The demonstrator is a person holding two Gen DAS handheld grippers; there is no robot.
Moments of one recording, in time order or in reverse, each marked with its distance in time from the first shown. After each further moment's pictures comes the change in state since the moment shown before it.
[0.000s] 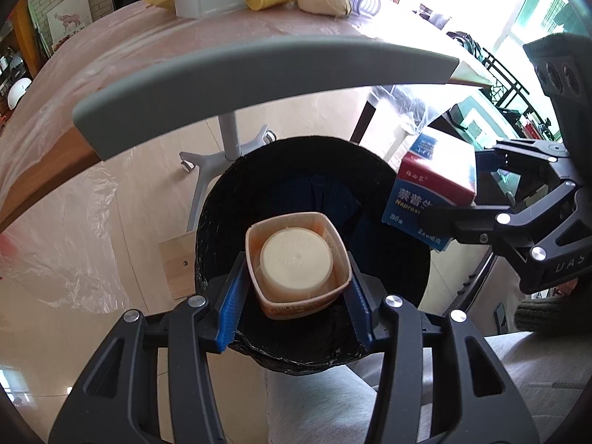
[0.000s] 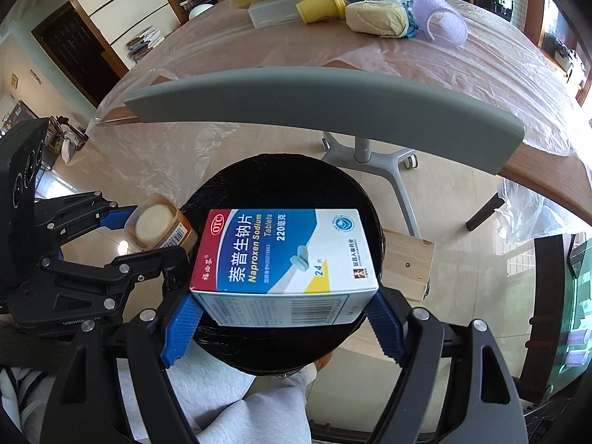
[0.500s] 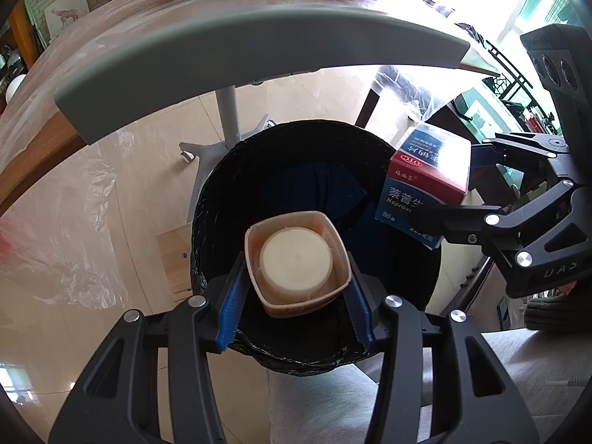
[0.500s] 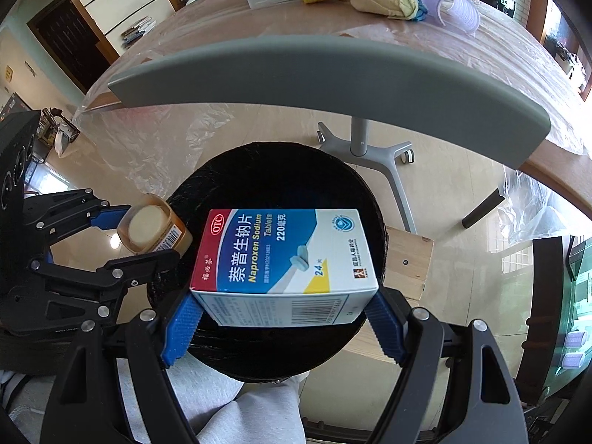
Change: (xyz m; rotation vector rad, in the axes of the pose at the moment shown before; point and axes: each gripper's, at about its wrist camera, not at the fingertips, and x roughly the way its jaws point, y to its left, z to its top) left arm 0.011 0.002 0.001 0.003 0.040 0.005; right arm 0.020 0.006 -0.002 -0.011 0.032 -0.030
